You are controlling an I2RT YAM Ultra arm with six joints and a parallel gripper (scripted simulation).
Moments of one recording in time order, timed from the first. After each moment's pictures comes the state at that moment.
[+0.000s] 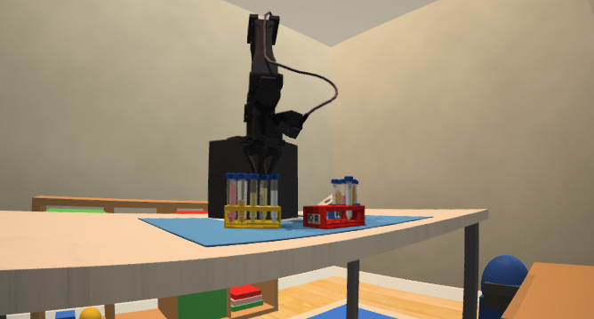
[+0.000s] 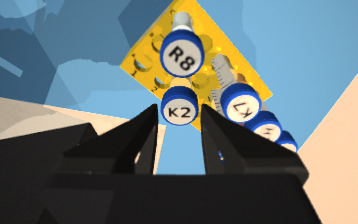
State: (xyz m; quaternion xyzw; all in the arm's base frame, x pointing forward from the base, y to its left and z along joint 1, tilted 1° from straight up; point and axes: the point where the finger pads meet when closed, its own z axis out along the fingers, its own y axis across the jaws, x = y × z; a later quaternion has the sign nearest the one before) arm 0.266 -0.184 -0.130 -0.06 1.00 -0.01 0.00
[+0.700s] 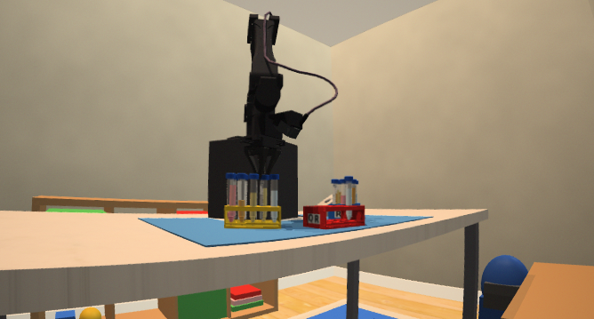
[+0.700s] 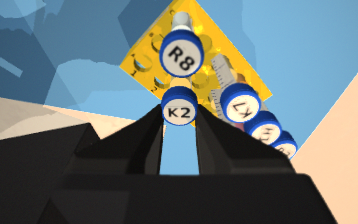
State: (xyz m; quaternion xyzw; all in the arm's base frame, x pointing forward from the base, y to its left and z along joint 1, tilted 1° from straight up) arm 0.266 -0.184 -0.130 -0.06 1.00 -0.01 0.00
